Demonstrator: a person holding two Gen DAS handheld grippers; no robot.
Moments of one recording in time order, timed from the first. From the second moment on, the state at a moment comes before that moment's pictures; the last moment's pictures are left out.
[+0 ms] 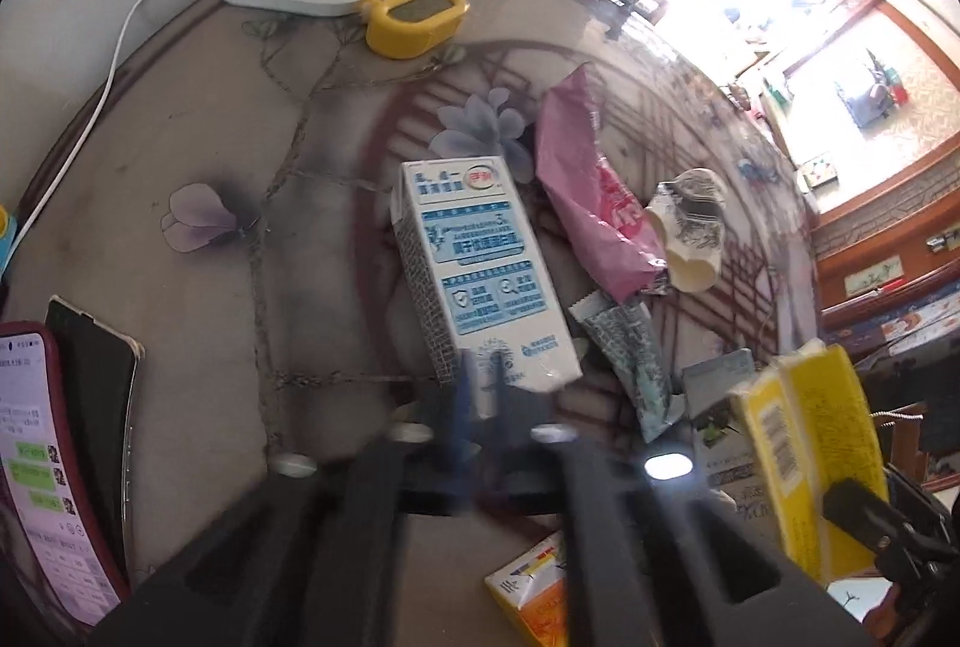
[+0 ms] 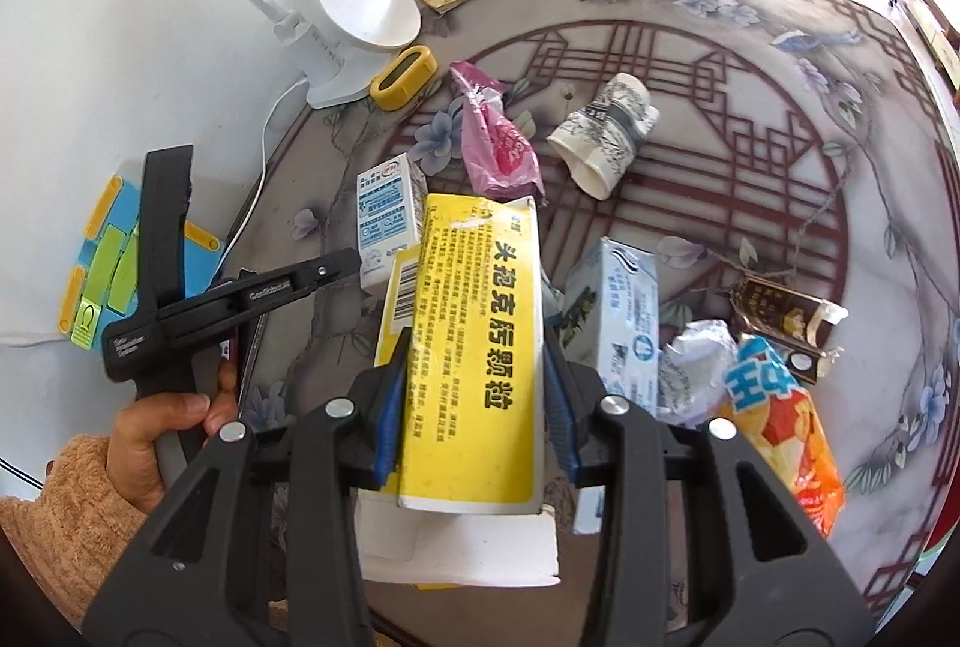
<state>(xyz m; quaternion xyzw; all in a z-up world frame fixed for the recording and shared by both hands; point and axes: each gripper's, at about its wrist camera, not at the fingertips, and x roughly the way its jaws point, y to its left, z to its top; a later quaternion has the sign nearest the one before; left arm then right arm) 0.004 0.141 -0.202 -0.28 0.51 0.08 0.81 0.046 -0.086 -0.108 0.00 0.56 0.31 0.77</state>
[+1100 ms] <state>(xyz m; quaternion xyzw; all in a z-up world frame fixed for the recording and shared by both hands) 0.020 0.064 -0.146 -0.23 0.47 0.06 0.85 0.047 -0.136 -0.098 0.06 0.53 0.29 0.79</state>
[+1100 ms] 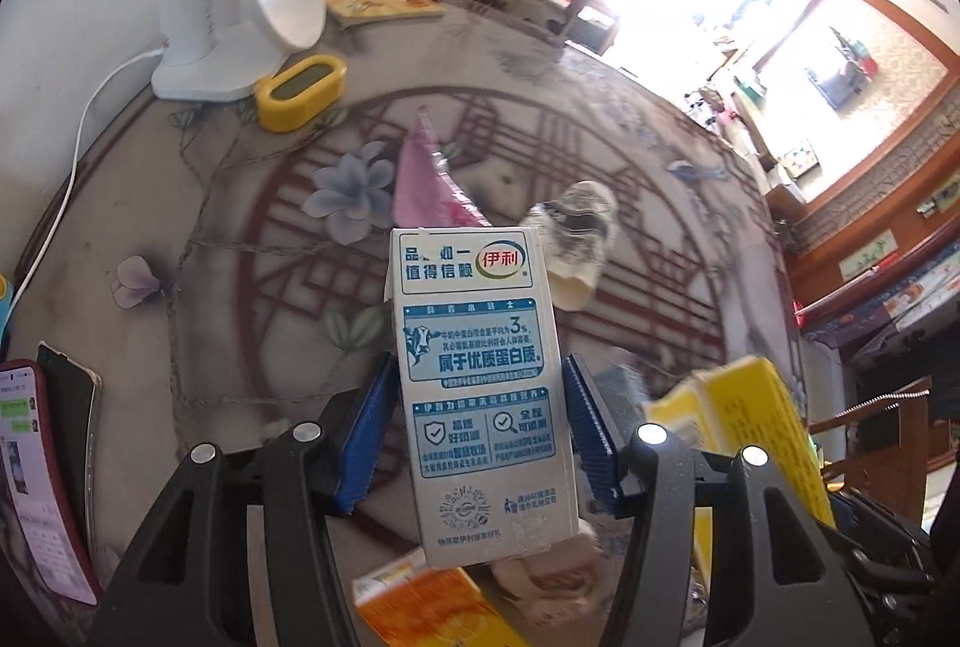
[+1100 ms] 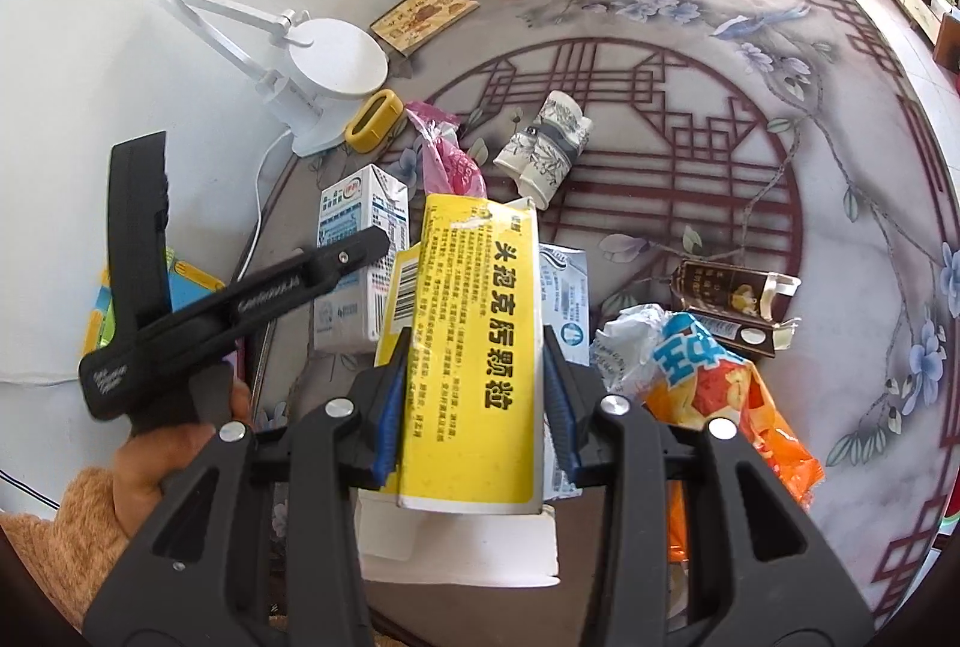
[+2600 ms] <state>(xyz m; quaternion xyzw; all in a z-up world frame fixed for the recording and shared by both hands) 0.050 -0.250 -0.088 -0.10 0.46 -0.18 0.86 0.018 -0.510 -0.088 0.24 0.45 0.02 0.86</state>
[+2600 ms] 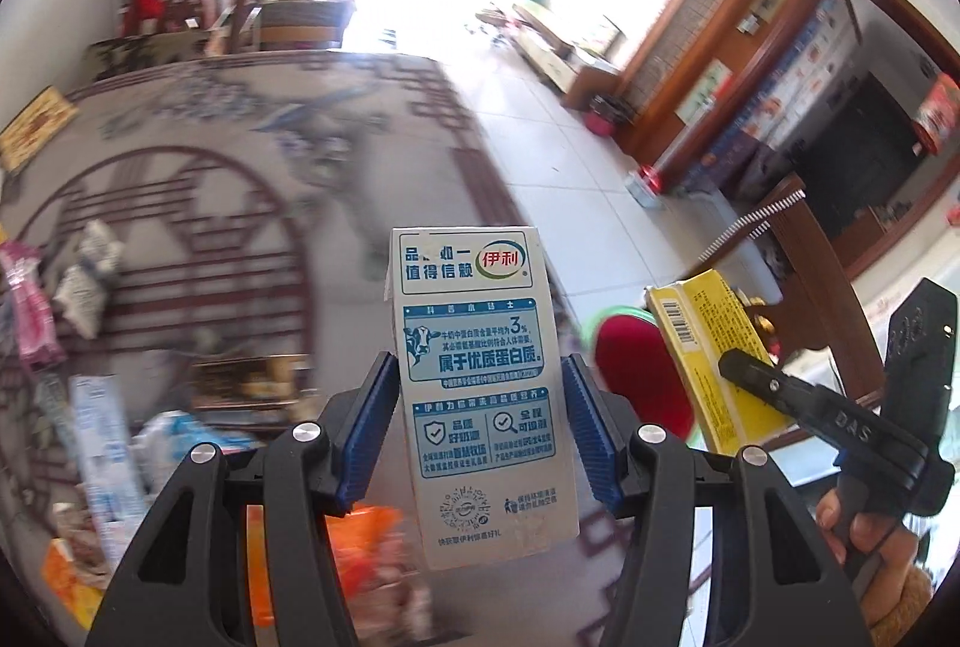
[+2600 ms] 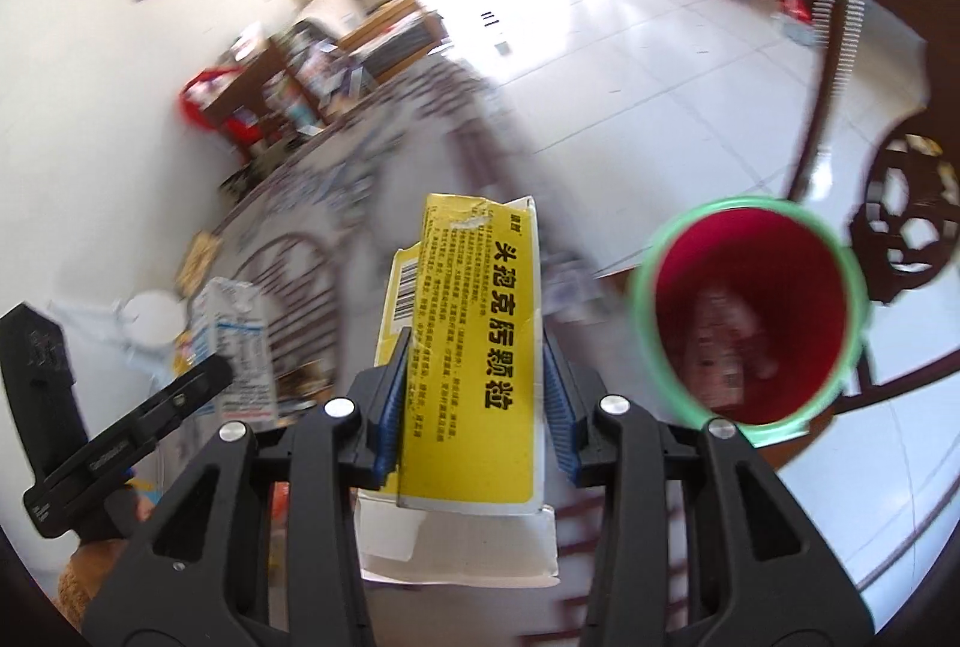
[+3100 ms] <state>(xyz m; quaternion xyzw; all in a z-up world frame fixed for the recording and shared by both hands) 0.063 -0.402 -0.098 -0.02 0.48 -0.29 0.83 0.019 -0.651 -0.128 0.25 0.43 -0.13 0.86</state>
